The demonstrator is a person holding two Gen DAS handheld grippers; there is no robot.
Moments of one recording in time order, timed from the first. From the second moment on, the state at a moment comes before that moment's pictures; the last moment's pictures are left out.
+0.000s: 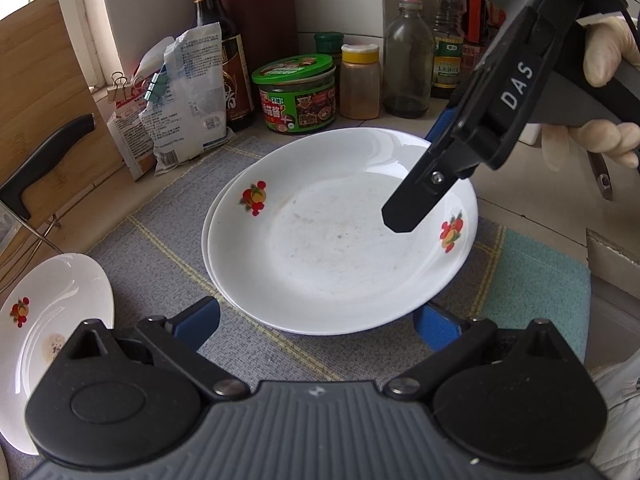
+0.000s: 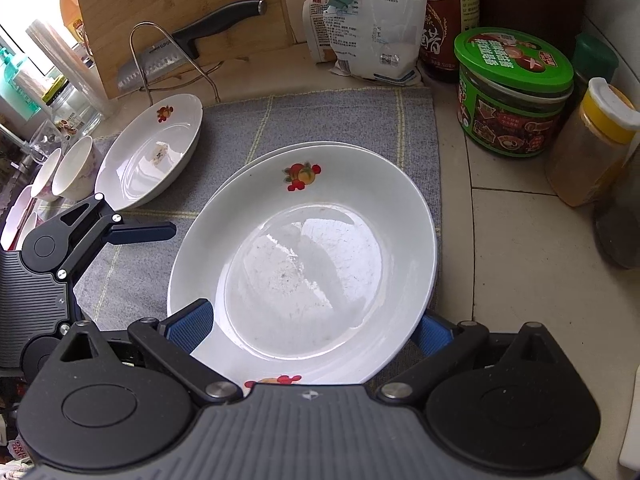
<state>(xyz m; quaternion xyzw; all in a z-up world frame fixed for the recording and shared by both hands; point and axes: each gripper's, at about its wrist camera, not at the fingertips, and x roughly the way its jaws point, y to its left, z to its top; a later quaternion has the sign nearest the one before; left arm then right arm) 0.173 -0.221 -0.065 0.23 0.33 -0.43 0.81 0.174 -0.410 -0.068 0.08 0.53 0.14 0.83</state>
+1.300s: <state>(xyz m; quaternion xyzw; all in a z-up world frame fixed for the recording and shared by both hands) 0.212 -0.076 -0.023 0.16 0.32 -0.28 0.89 0.143 -0.264 -0.054 -0.08 0.39 0.13 0.91</state>
